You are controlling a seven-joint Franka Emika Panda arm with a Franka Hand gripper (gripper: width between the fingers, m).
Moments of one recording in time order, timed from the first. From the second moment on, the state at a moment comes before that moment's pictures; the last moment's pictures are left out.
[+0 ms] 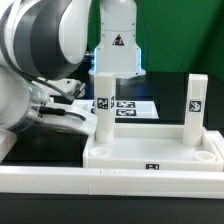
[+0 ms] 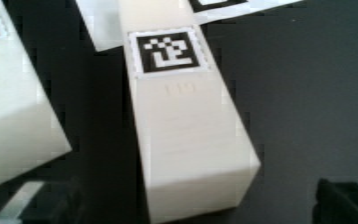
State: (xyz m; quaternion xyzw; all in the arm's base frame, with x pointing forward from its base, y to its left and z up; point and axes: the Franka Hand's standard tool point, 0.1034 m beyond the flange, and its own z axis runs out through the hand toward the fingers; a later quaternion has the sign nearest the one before) arm 0.460 -0.136 0.005 -0.86 0.19 0.45 0.14
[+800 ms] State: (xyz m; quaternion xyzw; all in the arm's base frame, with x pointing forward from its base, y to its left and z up) arm 0.460 -0.134 0.005 -0.86 0.19 0.45 0.14
